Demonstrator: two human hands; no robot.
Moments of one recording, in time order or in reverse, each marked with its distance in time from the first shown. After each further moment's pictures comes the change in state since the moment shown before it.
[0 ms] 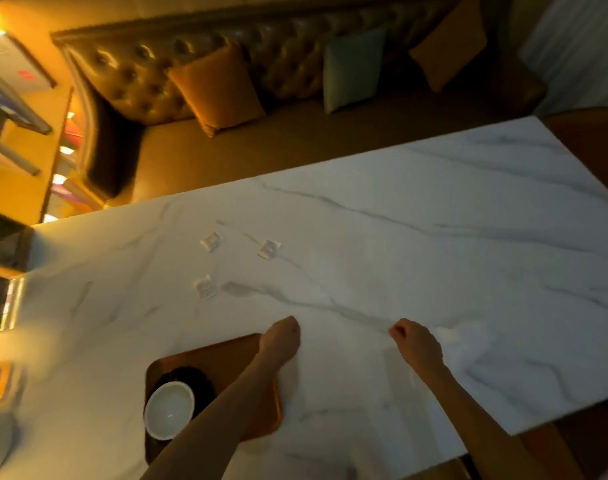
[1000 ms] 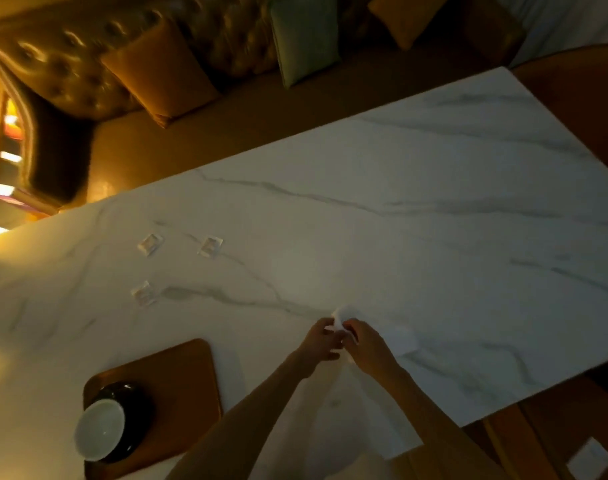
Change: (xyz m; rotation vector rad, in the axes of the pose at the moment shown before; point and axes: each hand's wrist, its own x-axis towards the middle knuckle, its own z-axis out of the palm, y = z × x) left_hand 0.024 0.167 0.135 -0.847 -0.332 -0.163; right_hand 0.030 0.072 0.013 0.275 -0.200 -0.184
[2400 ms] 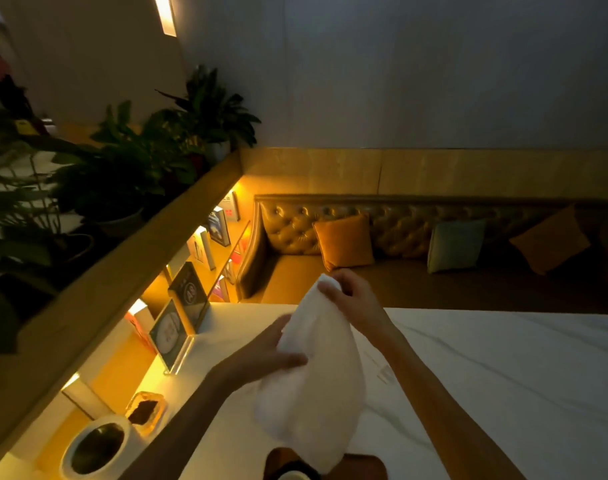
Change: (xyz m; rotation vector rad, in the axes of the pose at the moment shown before) left_hand -0.413 0.018 -0.450 0.387 0.387 0.705; right_hand -0.121 -0.578 0.096 0.322 -0.013 -0.865
